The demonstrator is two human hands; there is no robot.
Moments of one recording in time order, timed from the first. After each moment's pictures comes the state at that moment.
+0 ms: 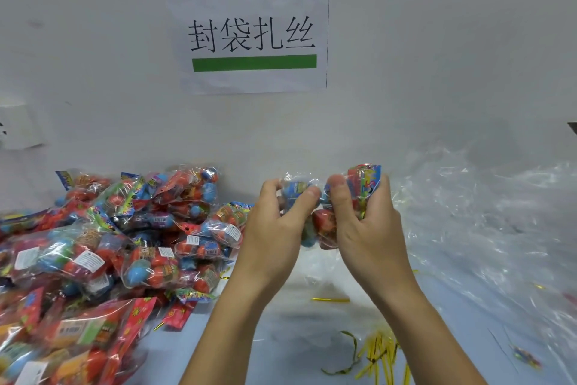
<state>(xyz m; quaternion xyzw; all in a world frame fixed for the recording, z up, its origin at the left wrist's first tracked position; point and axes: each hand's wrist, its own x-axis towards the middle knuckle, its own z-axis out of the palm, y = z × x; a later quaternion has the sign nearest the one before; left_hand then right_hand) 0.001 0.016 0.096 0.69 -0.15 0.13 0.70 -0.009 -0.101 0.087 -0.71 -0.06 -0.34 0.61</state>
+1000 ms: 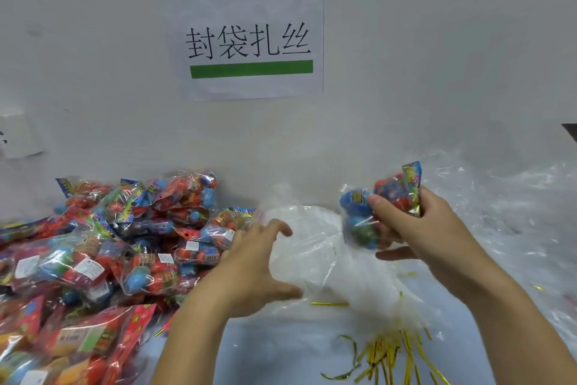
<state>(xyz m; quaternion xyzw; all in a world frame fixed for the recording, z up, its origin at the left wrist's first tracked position) 0.009 0.065 0.075 0.95 -0.18 -0.02 0.27 -0.018 -0.178 0.097 -0.72 -0.01 -0.16 0.67</state>
